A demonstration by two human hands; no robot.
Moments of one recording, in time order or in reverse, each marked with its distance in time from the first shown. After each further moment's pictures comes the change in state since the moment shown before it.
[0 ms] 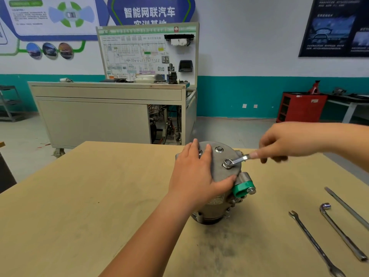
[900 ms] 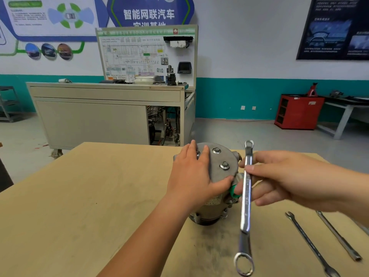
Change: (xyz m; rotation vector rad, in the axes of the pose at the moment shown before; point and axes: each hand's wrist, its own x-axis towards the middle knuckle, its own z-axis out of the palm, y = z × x) left_hand 0.000 0.001 0.001 0.010 0.005 0.000; right_hand -0.040 -0.024 0.050 1.138 -0.049 -0.055
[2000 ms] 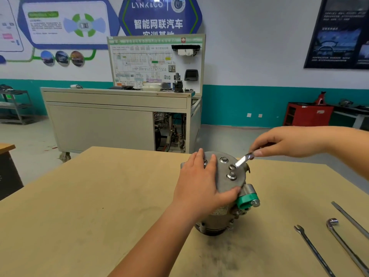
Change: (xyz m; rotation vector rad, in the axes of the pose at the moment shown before) left_hand 0.001 -0.003 -0.001 -0.016 -0.033 0.008; right_hand 0.065 -0.038 -0.076 -1.077 0.012 -0.144
